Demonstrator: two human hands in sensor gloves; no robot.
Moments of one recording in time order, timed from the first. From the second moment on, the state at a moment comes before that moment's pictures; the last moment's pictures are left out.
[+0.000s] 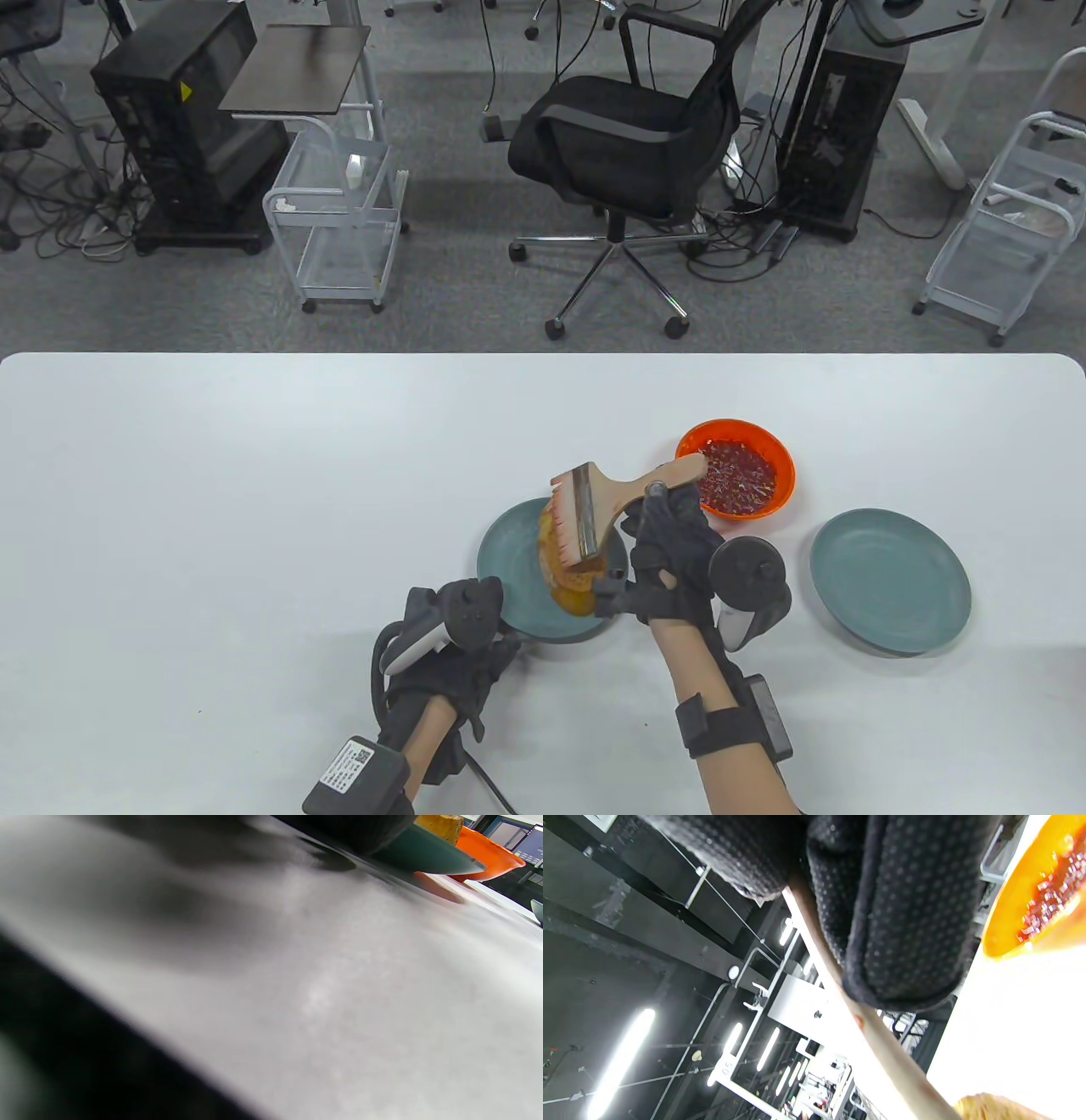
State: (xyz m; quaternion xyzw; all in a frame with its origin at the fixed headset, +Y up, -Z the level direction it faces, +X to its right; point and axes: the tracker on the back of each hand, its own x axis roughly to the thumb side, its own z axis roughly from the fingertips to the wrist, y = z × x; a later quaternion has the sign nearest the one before) left_hand -0.139 -0.807 -0.317 -0.25 -0.11 0.16 0.95; right_hand 0.139 -0.726 -0.362 -0.05 -0.26 0.78 0.57
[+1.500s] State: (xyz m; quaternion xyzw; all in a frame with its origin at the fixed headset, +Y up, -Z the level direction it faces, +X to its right) left_hand -0.137 -0.807 -0.317 -0.25 -0.11 0.16 0.95; right_hand 0.158 -0.699 -0.358 -0.02 -0.32 0.83 0.46
